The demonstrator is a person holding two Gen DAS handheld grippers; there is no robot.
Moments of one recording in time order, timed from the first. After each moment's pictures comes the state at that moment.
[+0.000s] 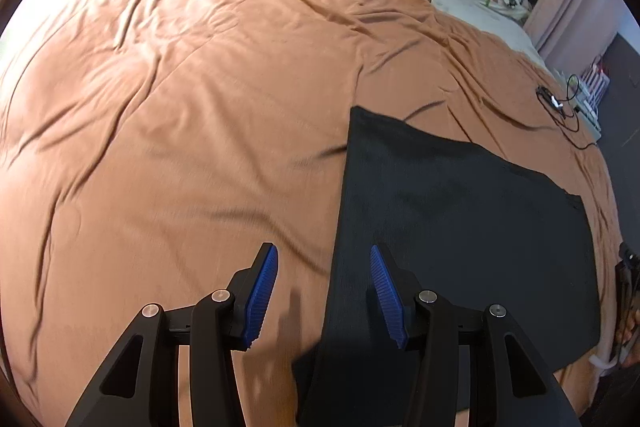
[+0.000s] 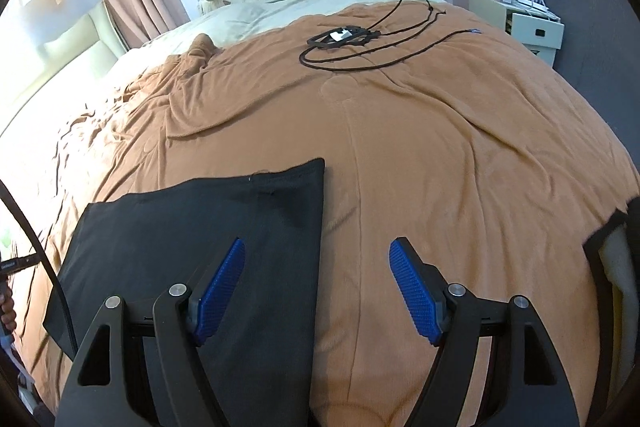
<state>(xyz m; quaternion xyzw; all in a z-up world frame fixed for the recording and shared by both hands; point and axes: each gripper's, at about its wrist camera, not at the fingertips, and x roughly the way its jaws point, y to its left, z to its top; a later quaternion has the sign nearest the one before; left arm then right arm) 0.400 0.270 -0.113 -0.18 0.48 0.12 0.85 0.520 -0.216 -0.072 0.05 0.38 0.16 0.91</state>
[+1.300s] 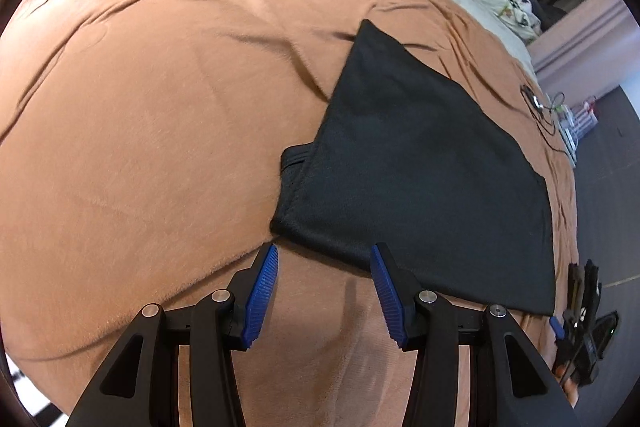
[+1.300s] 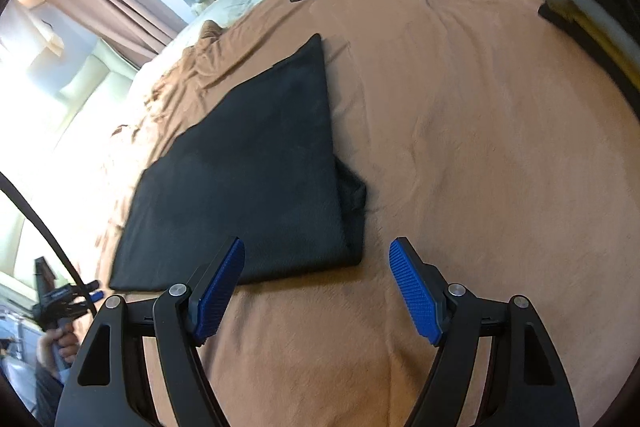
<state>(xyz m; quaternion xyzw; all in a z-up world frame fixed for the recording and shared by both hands) 0.289 0.231 -0.145 -0.32 0.50 0.10 0.80 0.390 -0.274 -0.114 0.21 0.43 0.20 0.85</state>
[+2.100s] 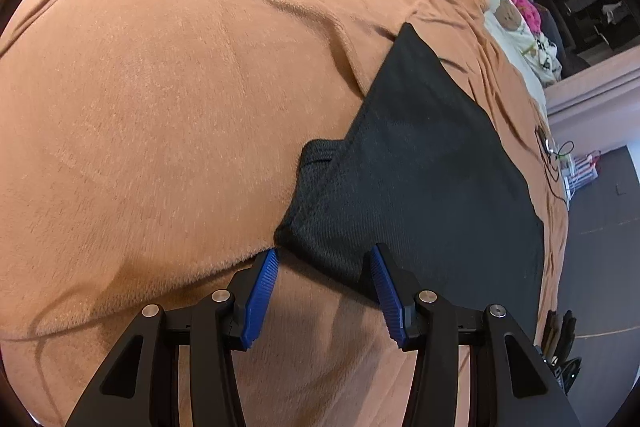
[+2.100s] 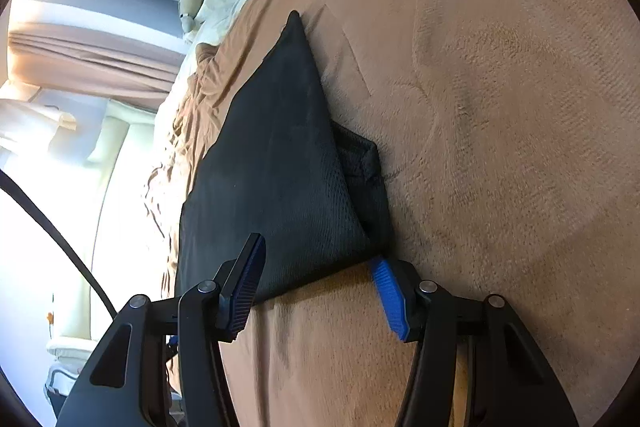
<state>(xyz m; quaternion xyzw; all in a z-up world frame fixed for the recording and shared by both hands) 0.284 0.242 -0.175 -0.40 0.47 0.13 0.77 0.416 -0.320 -0.170 0.37 0.45 0.21 0.78</state>
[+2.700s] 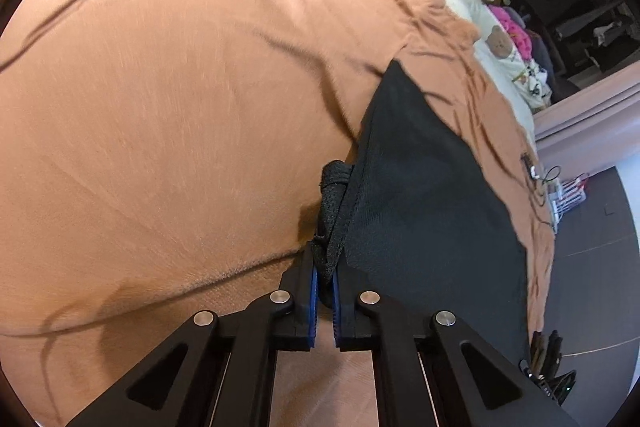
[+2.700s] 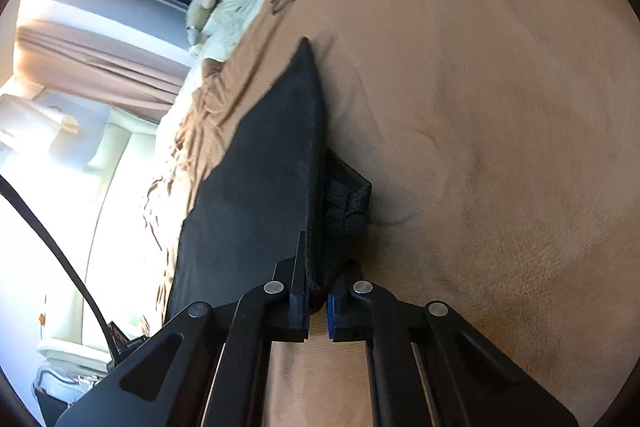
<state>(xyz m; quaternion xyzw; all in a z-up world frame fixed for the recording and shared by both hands) 0.271 0.248 -0.149 -0.42 0.42 0.14 0.79 0.404 -0.298 -0.148 0.35 0.42 0.21 0.81</state>
